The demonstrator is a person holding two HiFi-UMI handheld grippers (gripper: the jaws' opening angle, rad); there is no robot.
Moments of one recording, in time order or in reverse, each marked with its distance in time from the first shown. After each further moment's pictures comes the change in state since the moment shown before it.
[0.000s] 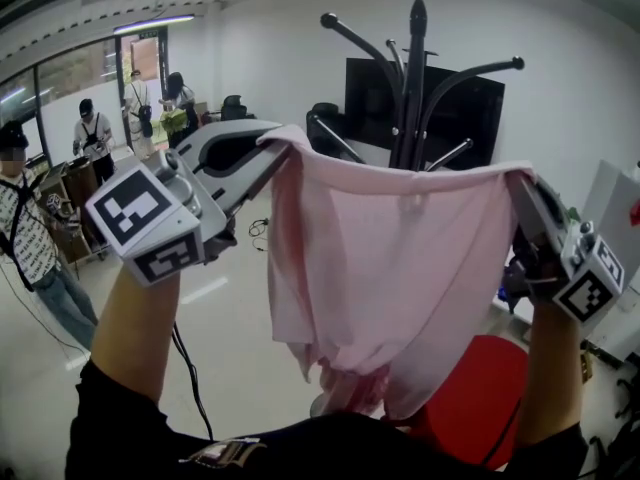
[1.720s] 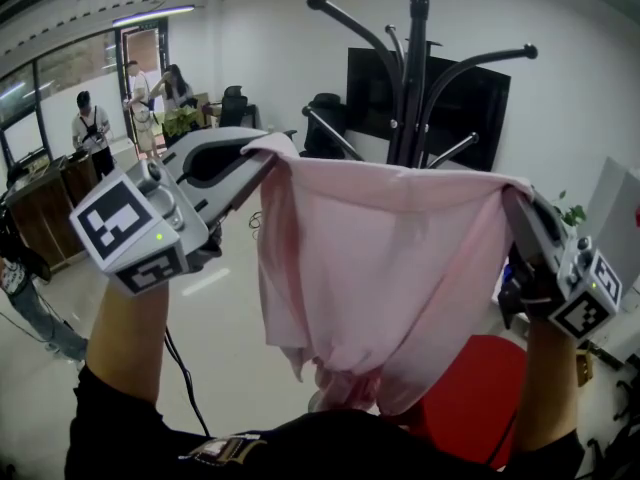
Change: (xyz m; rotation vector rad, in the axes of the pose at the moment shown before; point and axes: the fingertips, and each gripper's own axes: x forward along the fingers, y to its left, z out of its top) left arm -0.001 0.001 -0.007 -0.028 0.043 -0.003; right arm -0.004 0.000 -0.013 0.035 0.038 0.031
